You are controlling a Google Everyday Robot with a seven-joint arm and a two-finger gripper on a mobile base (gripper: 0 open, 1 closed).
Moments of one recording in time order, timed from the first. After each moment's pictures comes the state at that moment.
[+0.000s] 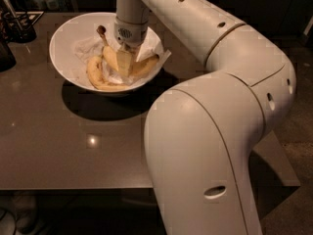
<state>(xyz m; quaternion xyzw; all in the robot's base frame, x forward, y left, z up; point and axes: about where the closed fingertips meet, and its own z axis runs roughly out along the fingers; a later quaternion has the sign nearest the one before) 0.673 0.070 0.858 -0.59 0.80 0.07 0.06</state>
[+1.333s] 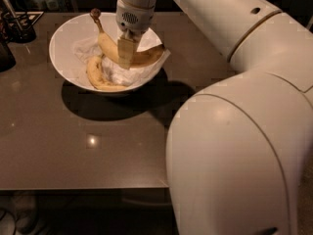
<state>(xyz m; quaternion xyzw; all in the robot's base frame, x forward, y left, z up) 0.642 0.064 0.911 -0.62 0.78 0.08 0.10</state>
